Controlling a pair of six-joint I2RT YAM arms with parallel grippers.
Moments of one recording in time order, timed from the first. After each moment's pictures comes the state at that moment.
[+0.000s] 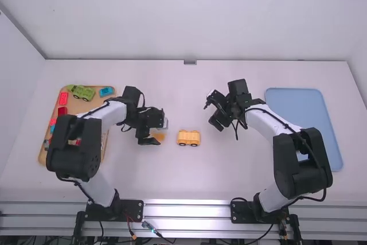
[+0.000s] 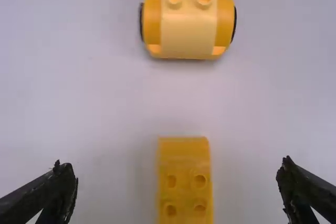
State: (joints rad) left arm -0.07 1.76 0.96 -0.63 0.62 1.43; right arm 0.27 1.69 0.97 -0.37 -0.28 -0.68
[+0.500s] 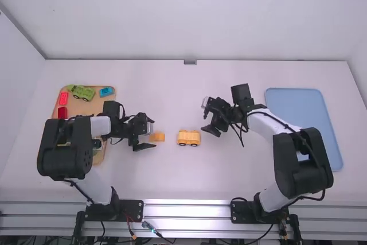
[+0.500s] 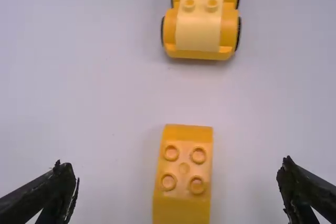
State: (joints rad) left arm 0.14 1.76 0.71 -0.29 0.92 1.51; right arm 0.24 1.69 0.87 -0.25 -0.71 -0.93
